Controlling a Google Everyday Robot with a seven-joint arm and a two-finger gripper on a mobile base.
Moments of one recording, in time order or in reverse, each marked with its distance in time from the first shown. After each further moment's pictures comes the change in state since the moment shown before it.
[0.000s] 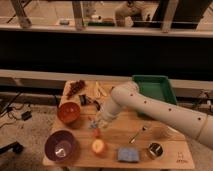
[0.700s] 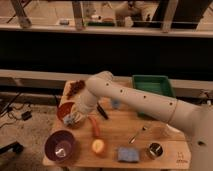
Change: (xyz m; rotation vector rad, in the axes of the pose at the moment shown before) arm -0.097 -0.064 0.011 0.005 -0.091 -0.274
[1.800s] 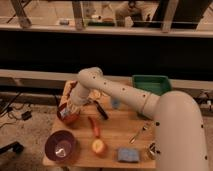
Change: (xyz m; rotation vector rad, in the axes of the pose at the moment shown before) arm 0.045 -0.059 0.056 -0.046 0.003 -0.056
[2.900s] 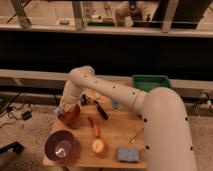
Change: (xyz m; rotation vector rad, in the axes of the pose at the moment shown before) arm -0.003 -0.033 0.016 0.007 0.020 -0.003
